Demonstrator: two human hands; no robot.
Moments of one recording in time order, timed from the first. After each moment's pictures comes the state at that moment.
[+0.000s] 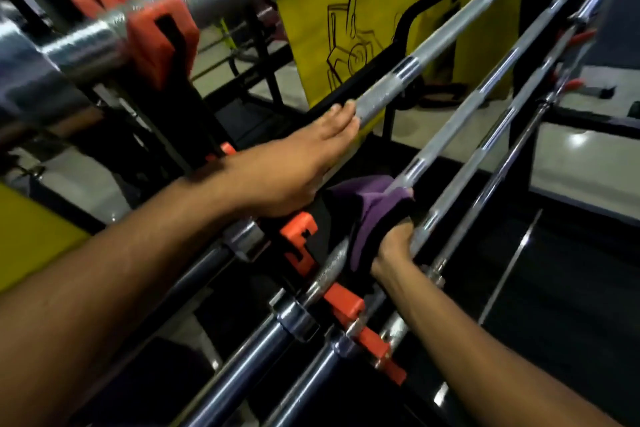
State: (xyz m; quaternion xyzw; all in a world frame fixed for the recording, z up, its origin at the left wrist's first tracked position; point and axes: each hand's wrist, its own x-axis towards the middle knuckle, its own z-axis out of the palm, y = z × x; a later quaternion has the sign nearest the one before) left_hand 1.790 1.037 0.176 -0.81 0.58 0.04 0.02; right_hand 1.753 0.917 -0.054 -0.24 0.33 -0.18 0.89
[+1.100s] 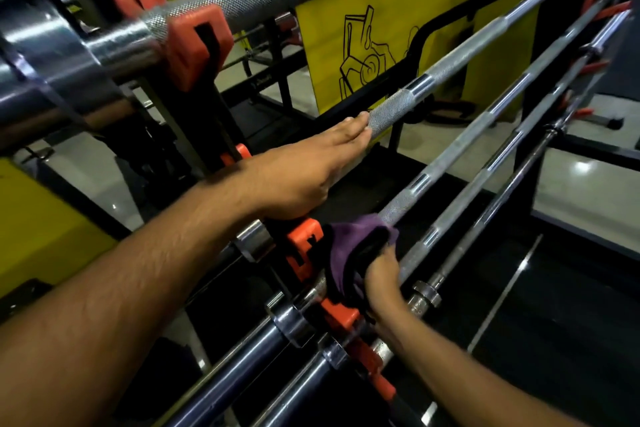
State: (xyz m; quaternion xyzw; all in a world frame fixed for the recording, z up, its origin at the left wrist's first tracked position) left_hand 1.782 1.034 0.186 -0.85 0.52 0.07 0.01; right_hand 1.719 0.943 -0.057 -0.38 0.35 -0.09 0.85
